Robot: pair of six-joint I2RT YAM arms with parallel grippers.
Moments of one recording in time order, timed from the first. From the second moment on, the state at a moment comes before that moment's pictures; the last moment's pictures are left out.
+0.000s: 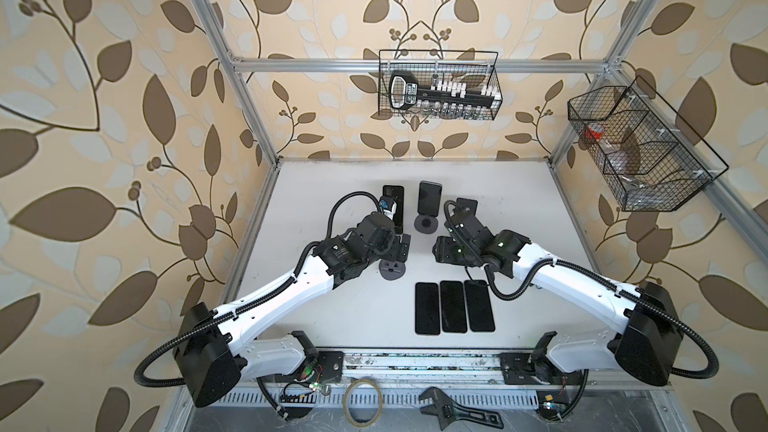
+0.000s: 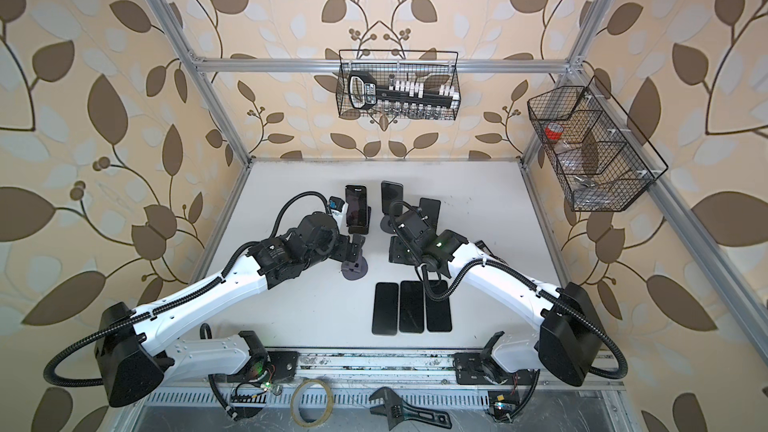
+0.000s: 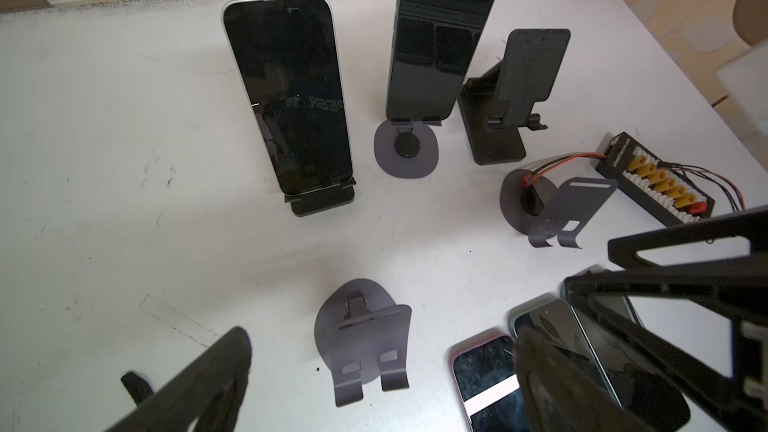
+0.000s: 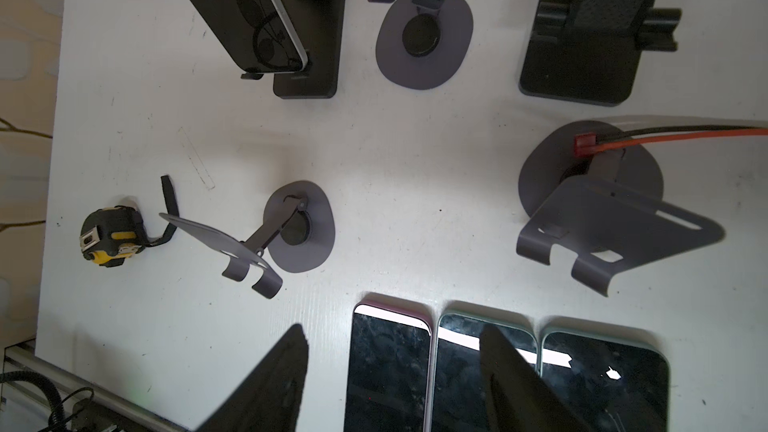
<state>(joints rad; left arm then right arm) -0.76 1.21 0.97 -0.47 -0.23 -0.40 0.75 1.38 1.04 -0.64 0.15 0.77</state>
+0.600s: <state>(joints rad) -0.62 1.43 1.04 -0.33 -0.19 -0.40 0.66 1.44 1.08 -0.60 0.05 0.67</state>
